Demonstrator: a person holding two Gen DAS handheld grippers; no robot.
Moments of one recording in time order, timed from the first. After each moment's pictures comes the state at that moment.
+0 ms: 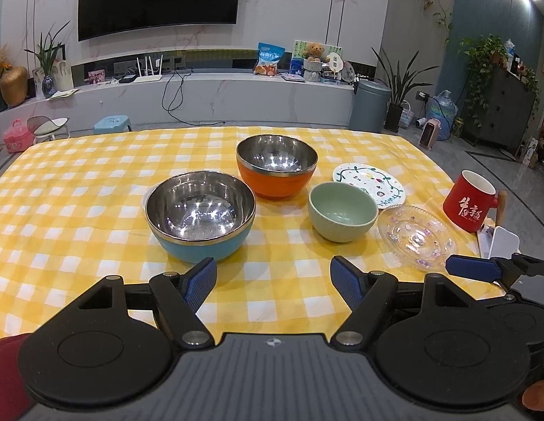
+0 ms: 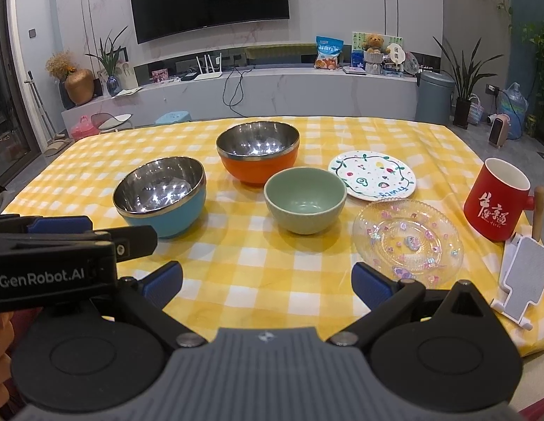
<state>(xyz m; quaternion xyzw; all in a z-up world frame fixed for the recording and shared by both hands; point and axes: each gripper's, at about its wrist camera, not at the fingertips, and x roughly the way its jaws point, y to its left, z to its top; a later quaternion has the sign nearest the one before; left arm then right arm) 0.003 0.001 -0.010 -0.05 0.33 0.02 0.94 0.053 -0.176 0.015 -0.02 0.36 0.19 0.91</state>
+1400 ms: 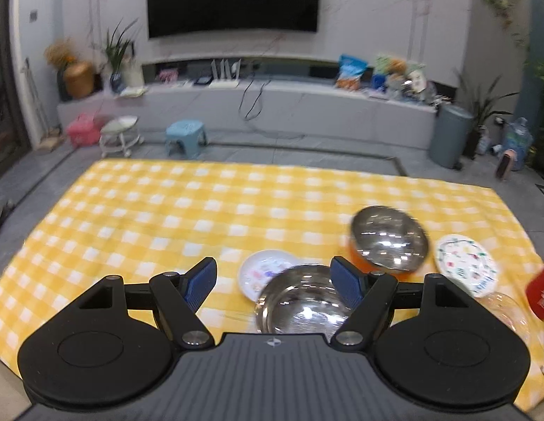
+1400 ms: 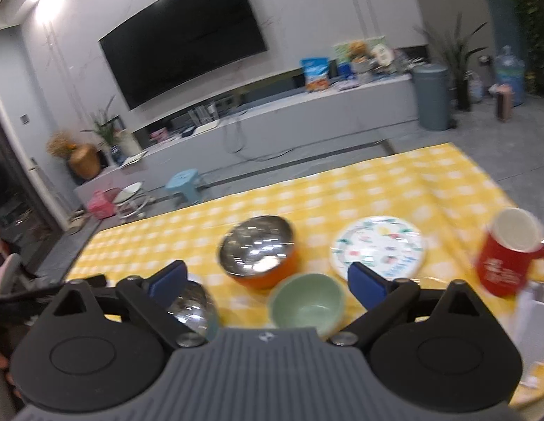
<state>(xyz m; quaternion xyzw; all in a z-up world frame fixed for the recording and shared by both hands) 0.101 0.095 0.037 -0.07 0.34 0.16 0.92 0.159 -0.202 0.096 0.12 0.35 0.21 0.91</state>
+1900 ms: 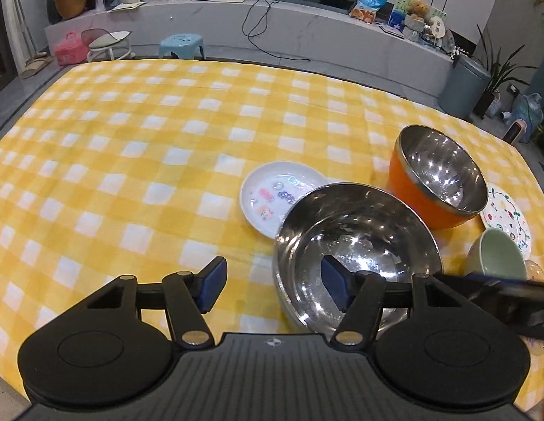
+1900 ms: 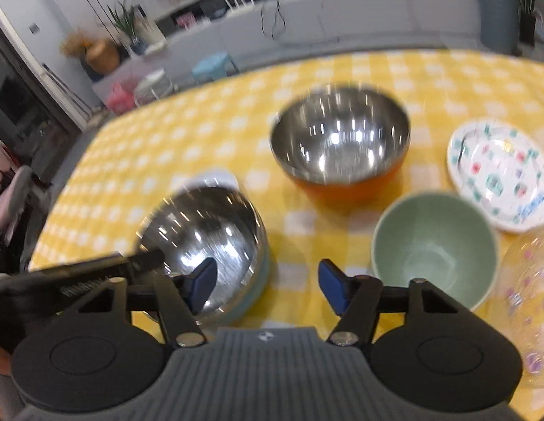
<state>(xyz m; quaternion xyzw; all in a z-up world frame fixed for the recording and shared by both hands) 0.127 0.132 -0.050 -0.12 0.45 0.13 0.88 0.225 -0.079 -0.019 0.06 0.51 0.27 0.81</state>
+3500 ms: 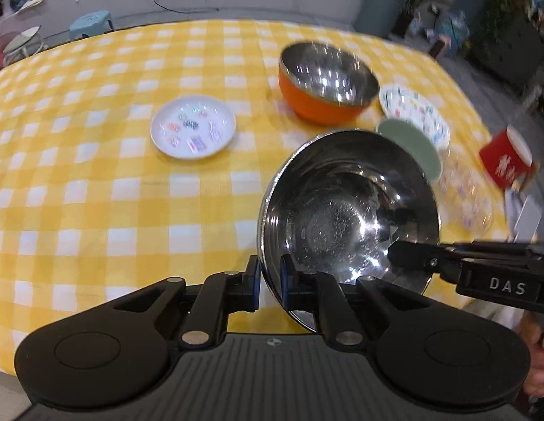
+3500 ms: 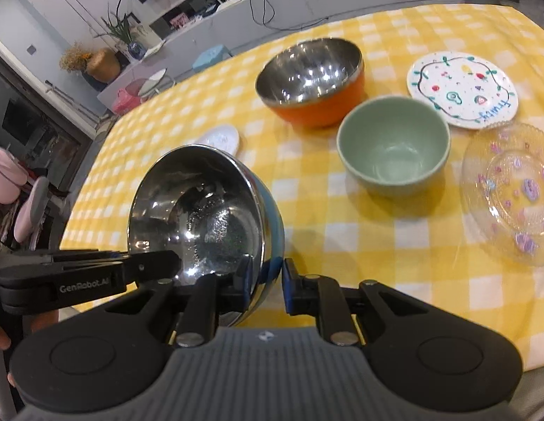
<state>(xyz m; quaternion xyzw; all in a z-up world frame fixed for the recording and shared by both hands) 0.100 0.086 -0.044 -0.07 0.53 -0.02 0.84 0.156 -0.143 -0.012 0.11 0.53 0.28 0.79</state>
